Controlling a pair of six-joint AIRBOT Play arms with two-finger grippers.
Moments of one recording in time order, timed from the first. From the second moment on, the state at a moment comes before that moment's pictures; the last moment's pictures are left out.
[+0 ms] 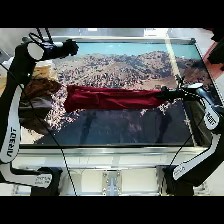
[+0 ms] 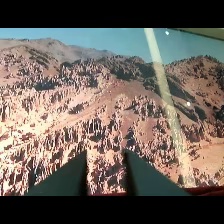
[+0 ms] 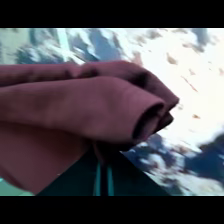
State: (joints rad) left arm -0.16 -1.52 1.70 1.22 -0.75 -1.59; right arm -0.33 -1.87 1.38 -0.66 1.13 1.07
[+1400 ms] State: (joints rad) left arm -0.43 -1.93 1.85 1.23 -0.86 -1.48; right arm 0.16 -1.70 1.91 -0.92 1.27 1.44
